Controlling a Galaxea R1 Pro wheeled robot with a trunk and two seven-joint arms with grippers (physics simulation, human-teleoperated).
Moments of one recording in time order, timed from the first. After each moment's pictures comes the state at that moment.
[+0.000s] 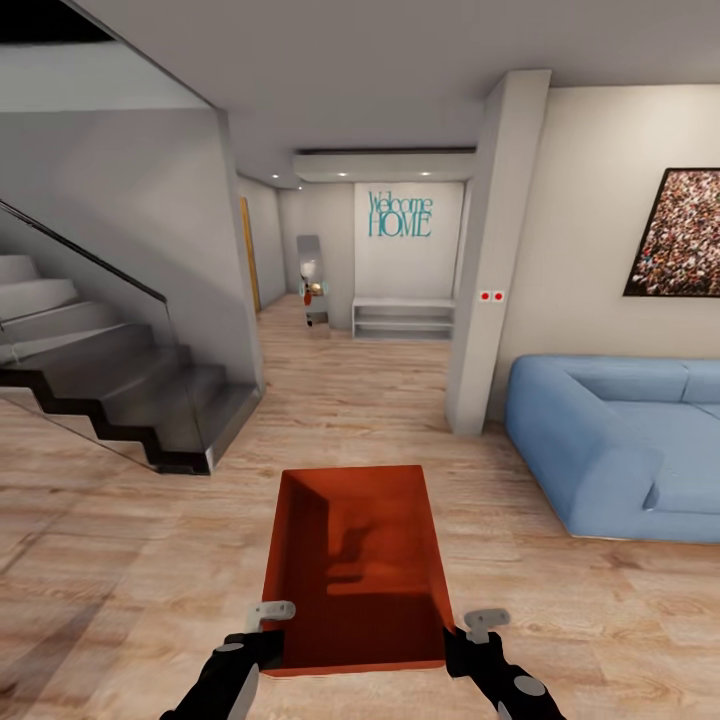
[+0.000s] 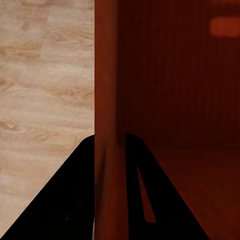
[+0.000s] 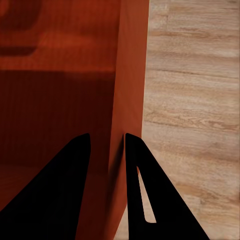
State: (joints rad) left arm -0.32 -0.12 -0.01 -0.76 0.01 0.39 0.15; right arm -0.29 -0.01 0.12 -0.68 -0.09 0.04 0.13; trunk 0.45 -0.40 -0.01
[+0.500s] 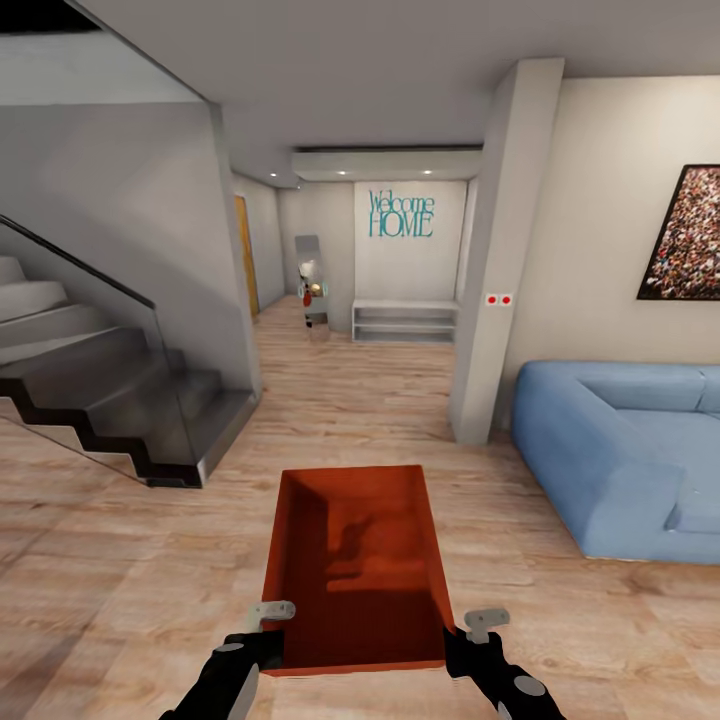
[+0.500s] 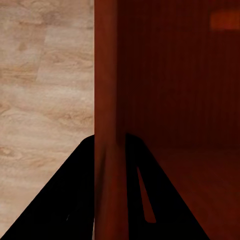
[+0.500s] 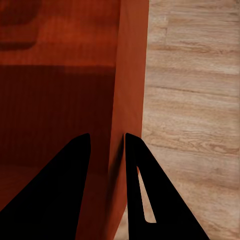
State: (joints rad) left arm -0.32 -0.12 -0.01 -0.76 0.01 0.39 0.15; right arm -0.29 -0.01 0.12 -0.68 -0.09 0.04 0.13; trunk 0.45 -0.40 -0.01
